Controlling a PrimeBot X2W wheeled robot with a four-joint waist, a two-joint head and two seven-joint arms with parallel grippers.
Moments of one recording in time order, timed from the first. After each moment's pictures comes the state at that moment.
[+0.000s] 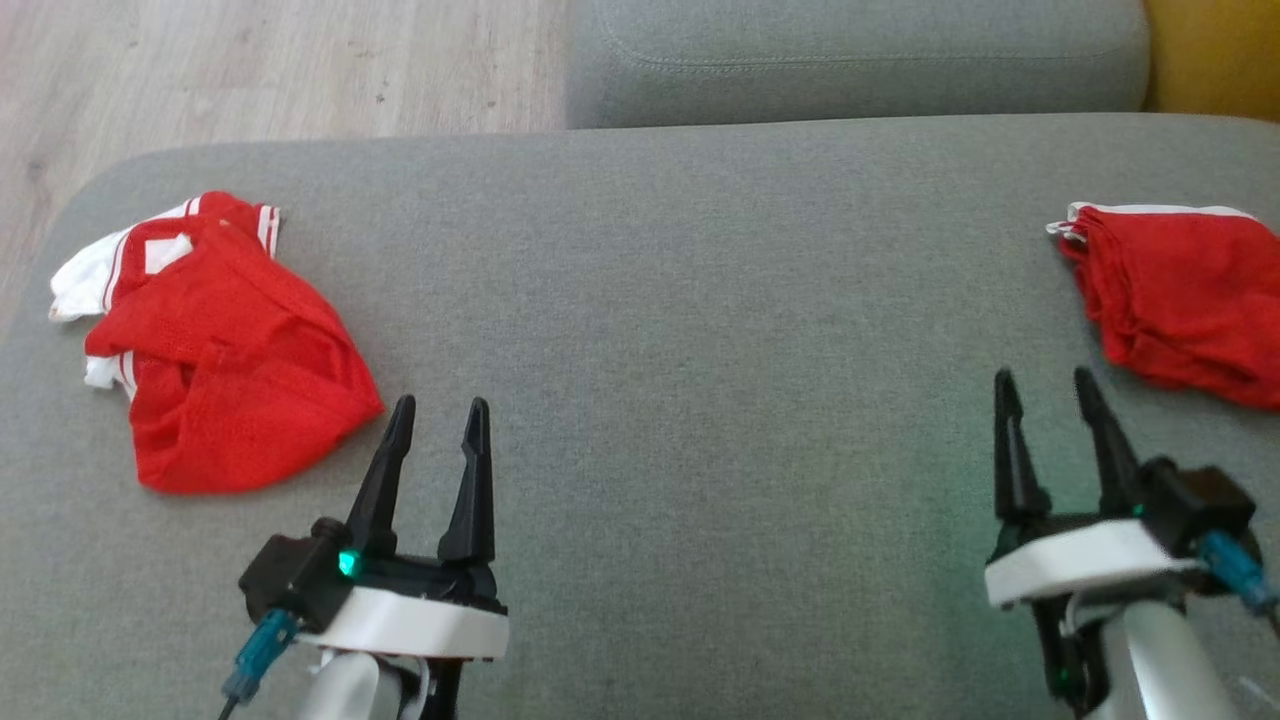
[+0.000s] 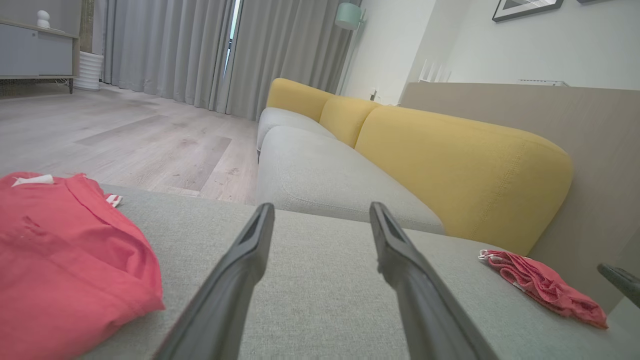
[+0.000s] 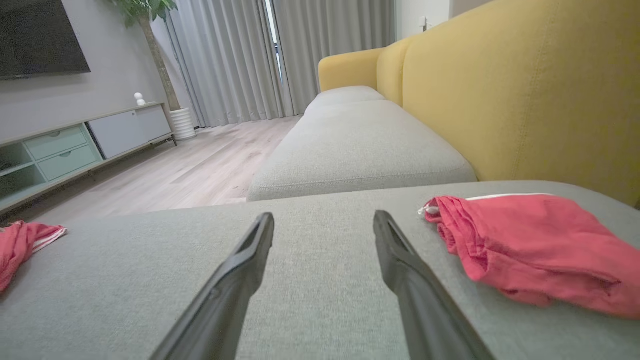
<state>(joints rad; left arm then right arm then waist) -0.09 0.04 -0.25 0.21 -0.37 -0.13 -0.26 -0.10 -0.05 -0.01 0.31 0.15 0.13 -0.24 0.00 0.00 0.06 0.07</state>
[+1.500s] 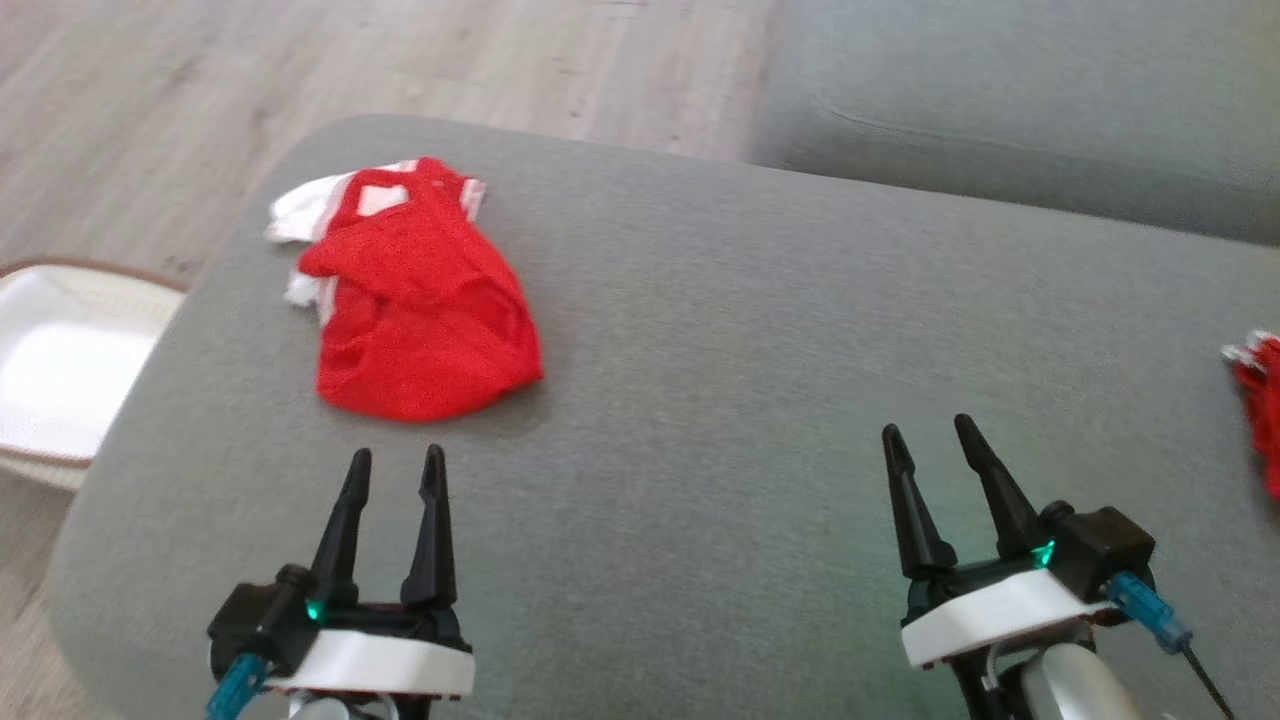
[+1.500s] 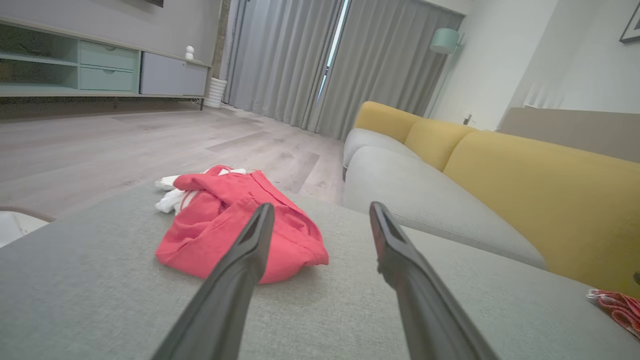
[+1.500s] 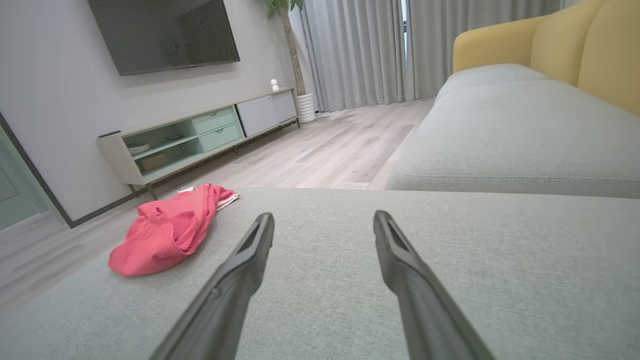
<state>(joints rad) -0.02 0.05 -0.18 0.22 -0.35 -0.12 -0.26 -0.03 -0.05 0.19 0.27 0.24 0.13 -0.25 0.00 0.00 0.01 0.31</state>
